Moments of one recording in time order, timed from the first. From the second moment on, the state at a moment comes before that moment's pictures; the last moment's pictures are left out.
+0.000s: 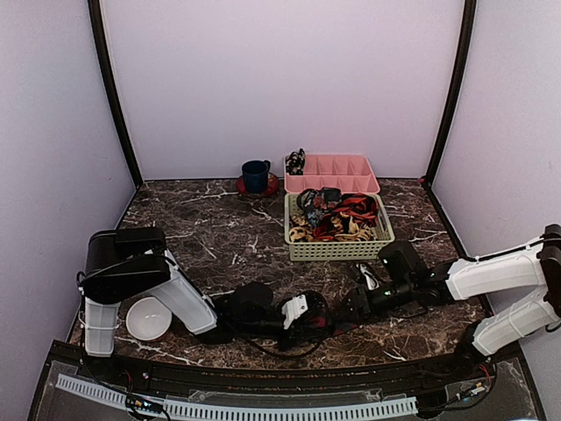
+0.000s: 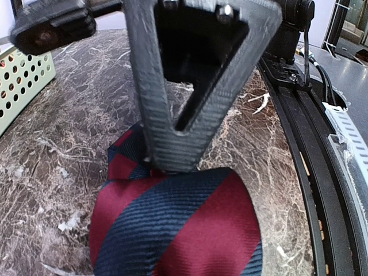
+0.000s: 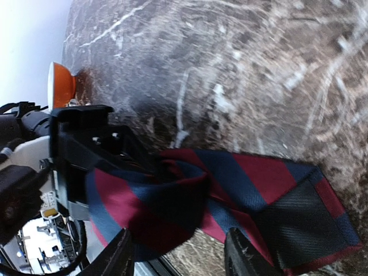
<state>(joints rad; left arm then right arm) -1.19 2.09 0.78 0.93 0.25 0.04 0.79 1.31 0.43 0.02 -0.55 0.76</state>
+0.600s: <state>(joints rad) -1.19 2.08 0.82 0.82 0.25 0.05 0.84 1.42 0.55 -0.02 -0.60 0.74</state>
